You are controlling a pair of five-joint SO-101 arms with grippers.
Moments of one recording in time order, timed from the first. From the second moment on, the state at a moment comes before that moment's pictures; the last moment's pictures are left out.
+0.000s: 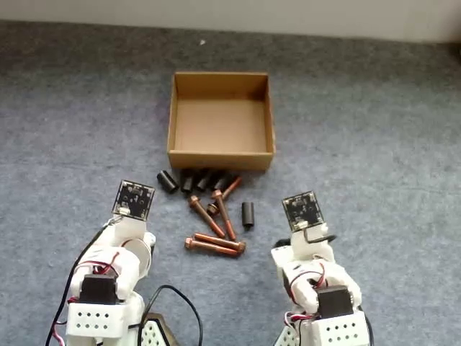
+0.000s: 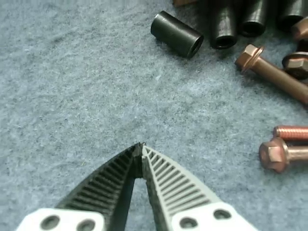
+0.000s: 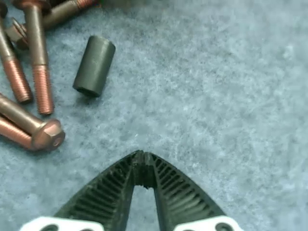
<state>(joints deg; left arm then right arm) -4.6 -96.4 94.5 64.9 -6.7 -14.4 -102.1 96.0 65.1 12.7</state>
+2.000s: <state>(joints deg) -12.5 -96.4 94.5 64.9 -10.8 -31.0 4.5 31.3 54.8 0.1</state>
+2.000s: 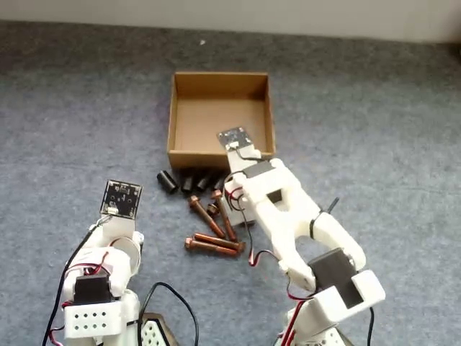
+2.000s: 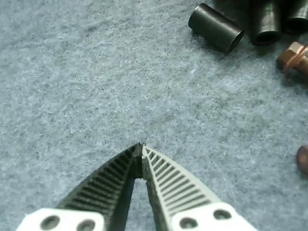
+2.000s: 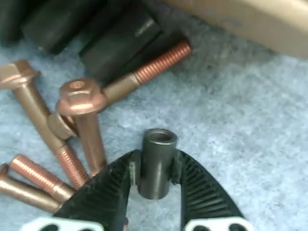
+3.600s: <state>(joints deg) 11.2 -87.2 67.3 73.4 -15.6 -0.4 -23.5 46.2 46.6 -9.5</state>
